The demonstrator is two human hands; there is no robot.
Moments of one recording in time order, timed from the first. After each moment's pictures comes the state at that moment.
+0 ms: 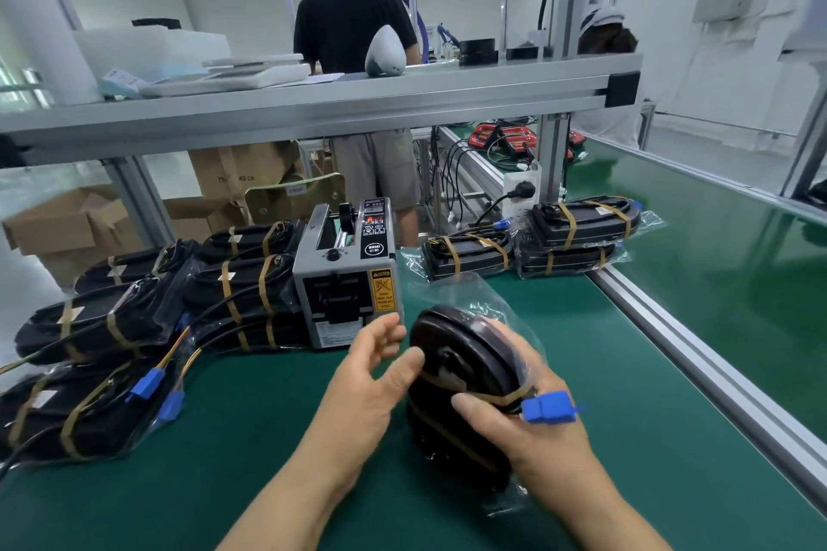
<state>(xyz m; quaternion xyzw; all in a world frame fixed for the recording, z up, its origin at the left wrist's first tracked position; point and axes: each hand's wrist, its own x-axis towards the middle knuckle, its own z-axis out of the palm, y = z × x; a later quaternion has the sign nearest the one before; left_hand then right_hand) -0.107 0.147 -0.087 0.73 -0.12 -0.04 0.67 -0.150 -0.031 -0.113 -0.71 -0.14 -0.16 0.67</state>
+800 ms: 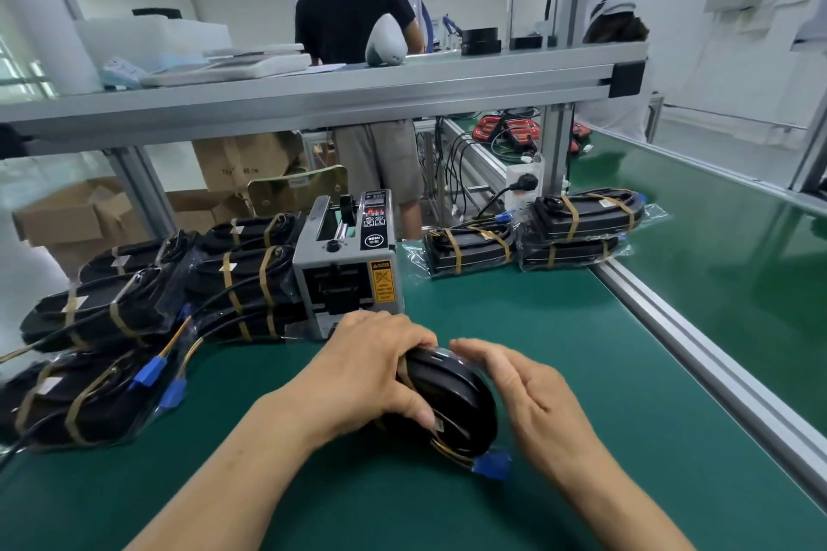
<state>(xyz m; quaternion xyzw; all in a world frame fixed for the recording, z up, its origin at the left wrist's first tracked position) -0.081 0.151 -0.053 0.93 -0.34 0.03 0.12 -0.139 -0.046 -0.121 -0.78 -0.09 -0.11 0.61</state>
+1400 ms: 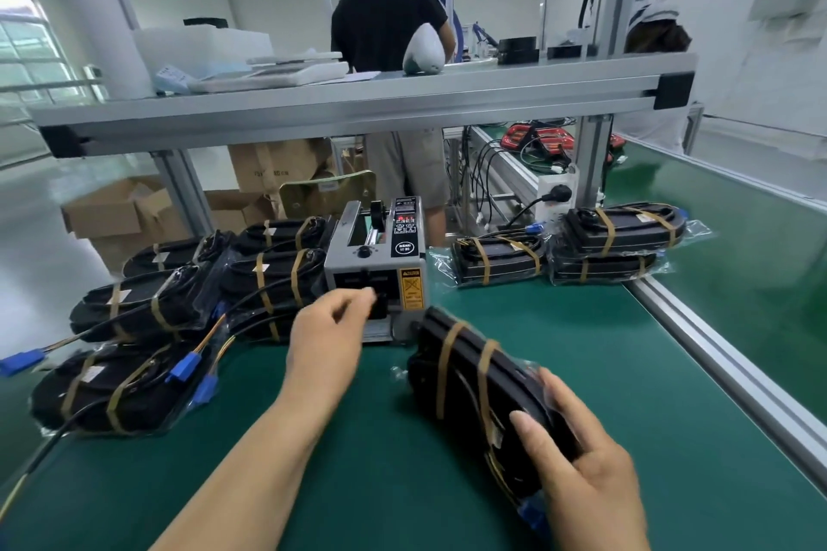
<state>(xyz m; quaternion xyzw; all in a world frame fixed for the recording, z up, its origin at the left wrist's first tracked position) -0.061 0.182 -0.071 0.82 0.01 0.17 0.55 -0.170 -0.020 -0.142 -0.65 0.09 -0.22 0.72</state>
